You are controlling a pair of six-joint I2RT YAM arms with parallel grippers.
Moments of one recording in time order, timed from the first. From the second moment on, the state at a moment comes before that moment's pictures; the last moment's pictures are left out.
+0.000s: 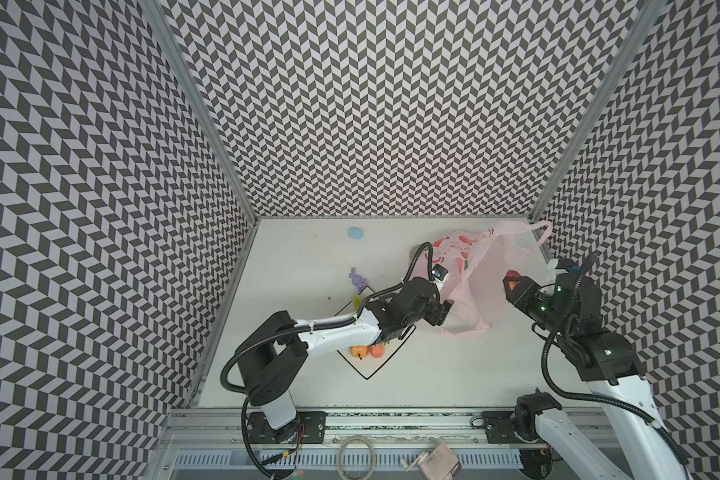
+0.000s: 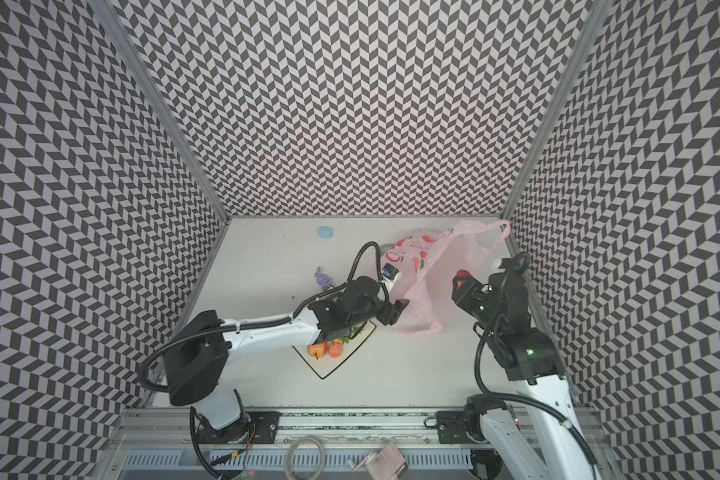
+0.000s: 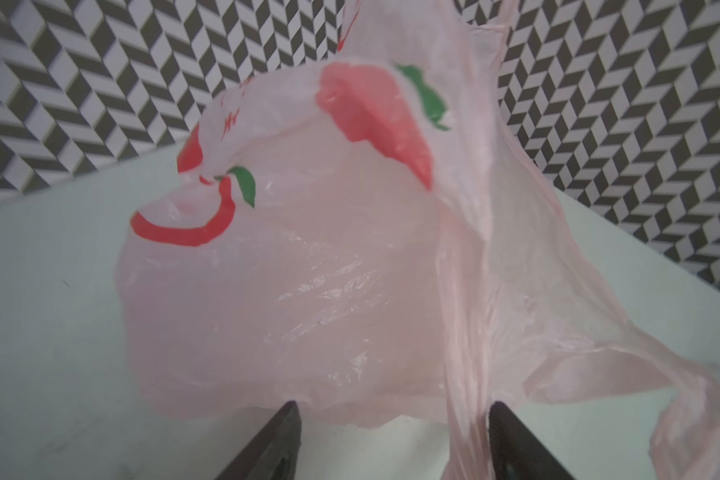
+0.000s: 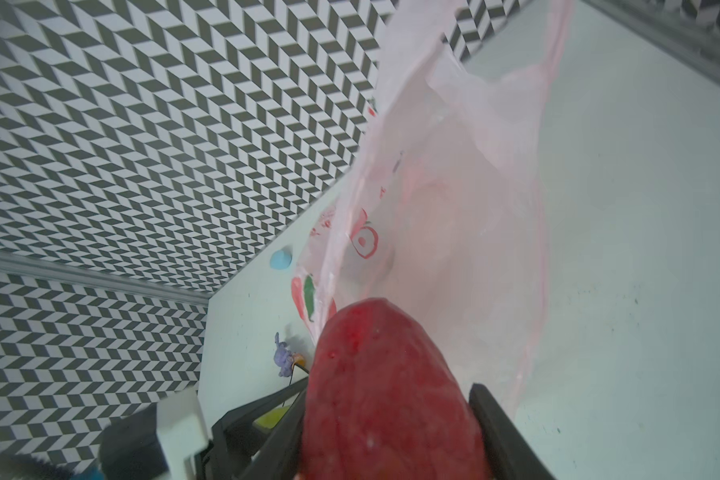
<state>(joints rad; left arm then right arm) -1.03 1.62 1.04 0.15 -0.11 -0.18 0.15 0.74 1.00 -0.76 0.01 0.71</state>
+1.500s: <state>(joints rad) -0.33 0.54 0.73 -0.64 -0.51 -0.68 1.14 2.10 1.54 -0.34 0.18 0.42</state>
